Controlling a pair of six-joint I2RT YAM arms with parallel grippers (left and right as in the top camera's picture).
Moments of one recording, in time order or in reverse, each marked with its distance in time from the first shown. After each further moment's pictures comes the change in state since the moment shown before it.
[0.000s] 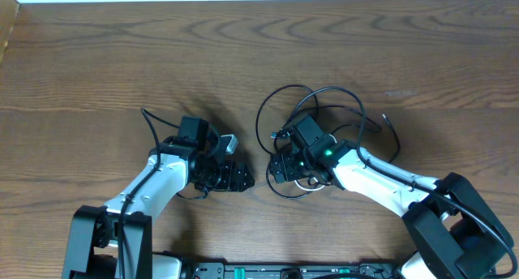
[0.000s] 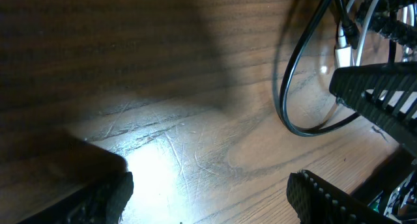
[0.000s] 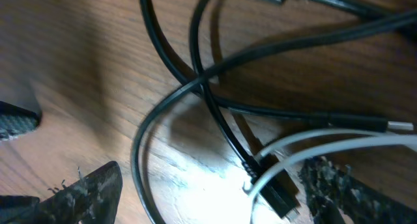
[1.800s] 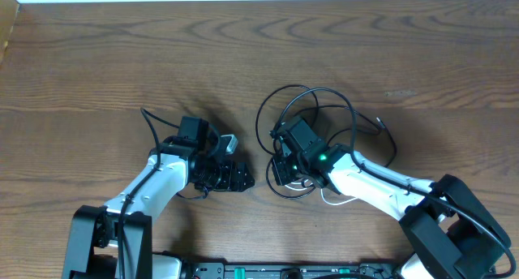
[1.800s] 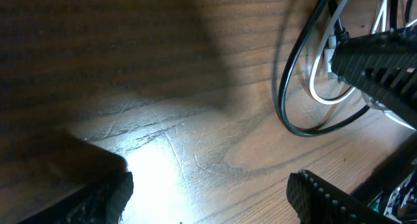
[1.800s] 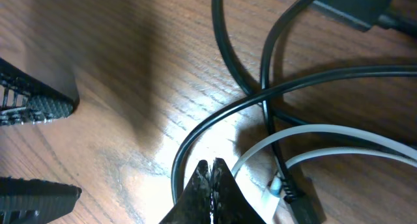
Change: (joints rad) left arm 0.000 0.000 0.000 0.000 0.000 0.000; right arm 0.047 0.001 0.000 0.064 -0.024 -0.069
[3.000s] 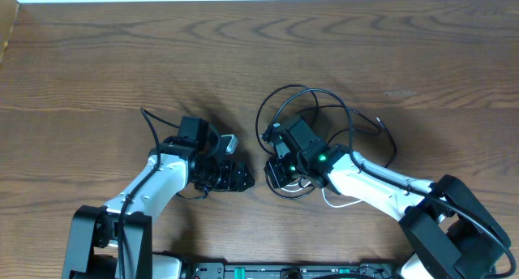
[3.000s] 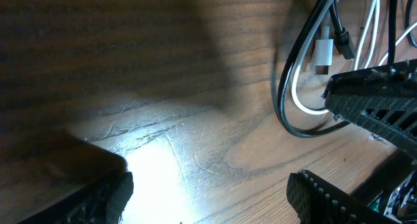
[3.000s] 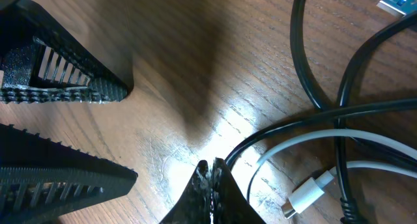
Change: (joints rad) left arm 0.000 0.000 0.000 0.000 0.000 0.000; right arm 0.003 0.000 0.000 0.048 -0.133 -0.076
